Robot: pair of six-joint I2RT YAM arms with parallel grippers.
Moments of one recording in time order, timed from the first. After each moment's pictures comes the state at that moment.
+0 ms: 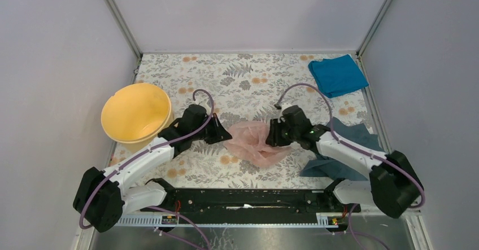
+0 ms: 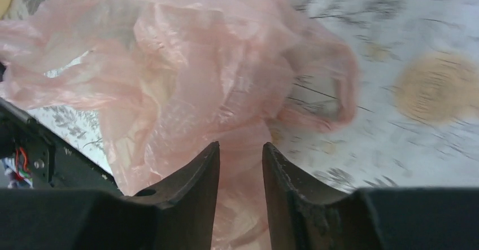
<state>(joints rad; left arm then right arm) -0.60 1.10 0.66 -0.23 0.27 -0.85 0.61 1.22 0.65 -0.26 -0.17 0.47</state>
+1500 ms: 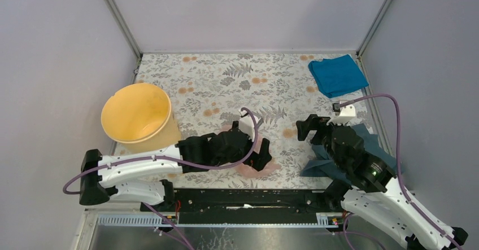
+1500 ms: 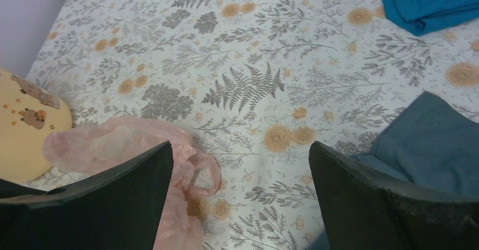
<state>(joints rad) -1.28 1.16 0.99 -0.39 -0.26 -0.58 0.78 0.52 0.74 -0.55 0.50 0.48</state>
